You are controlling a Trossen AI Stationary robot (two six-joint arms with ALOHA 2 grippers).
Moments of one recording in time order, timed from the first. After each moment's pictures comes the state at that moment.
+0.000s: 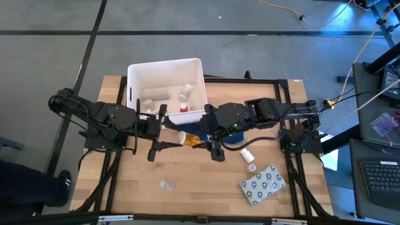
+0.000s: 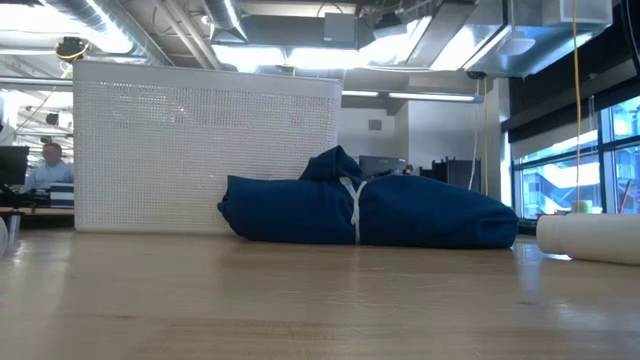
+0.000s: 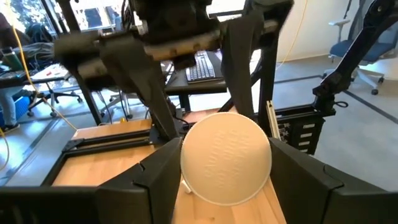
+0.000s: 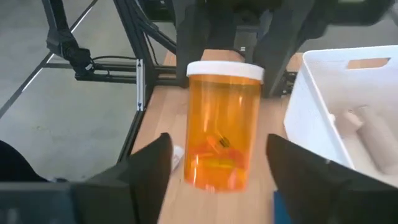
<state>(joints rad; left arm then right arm) -0.37 1.16 1.30 -0.32 -0.27 0.02 0.25 1.86 2.27 -0.95 0.04 0.13</state>
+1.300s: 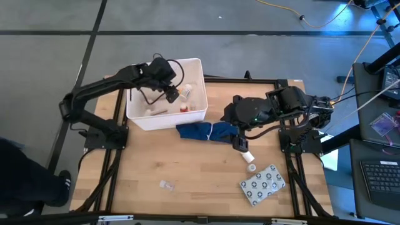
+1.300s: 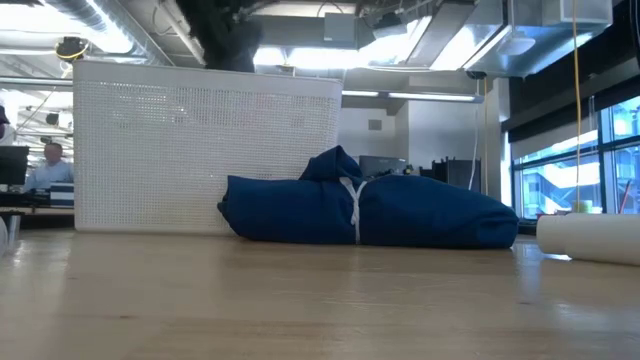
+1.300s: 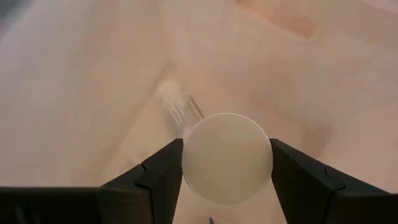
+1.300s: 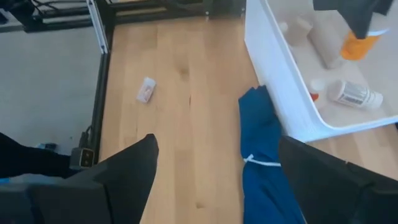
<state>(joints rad) 0.54 1.36 1.30 -0.83 -0.05 -0.13 0.25 1.76 2.35 -1.41 0.14 0.29</state>
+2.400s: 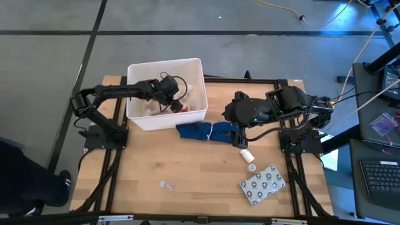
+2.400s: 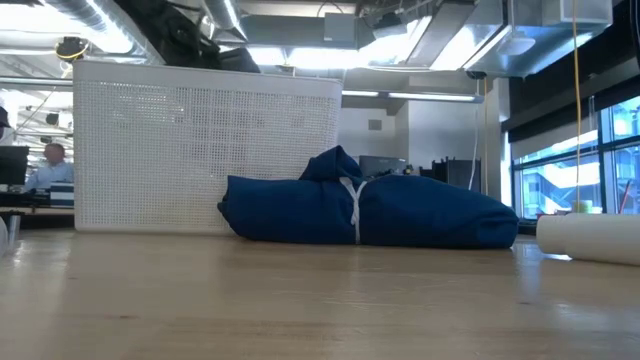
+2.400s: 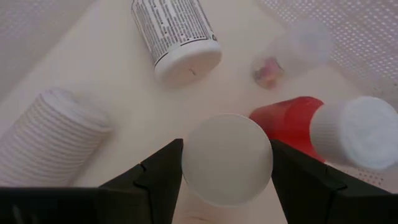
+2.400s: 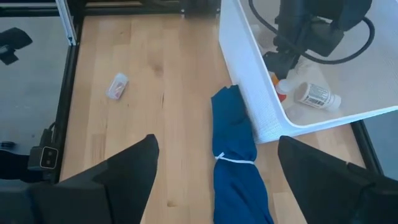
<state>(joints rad) 0.57 1.51 0.92 -0.47 0.02 -0.30 0.25 1.76 2.35 -1.44 0.24 0.23</state>
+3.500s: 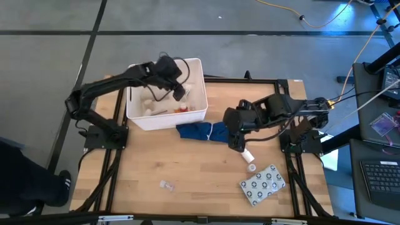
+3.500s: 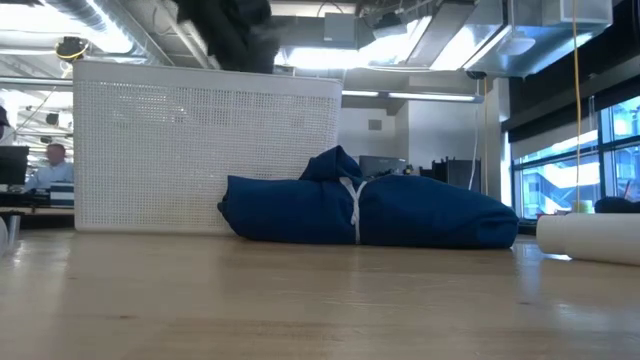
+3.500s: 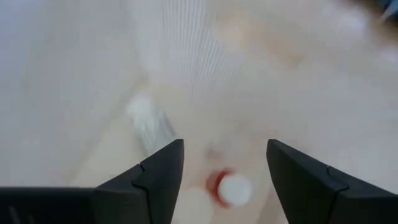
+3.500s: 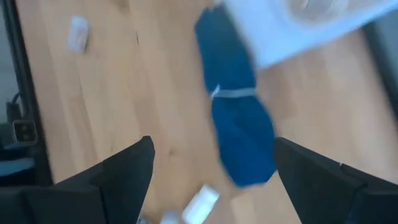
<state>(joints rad) 0.56 1.45 1.30 -0.71 0.06 -0.18 0.25 1.76 2.19 -1.57 0.23 0.48</state>
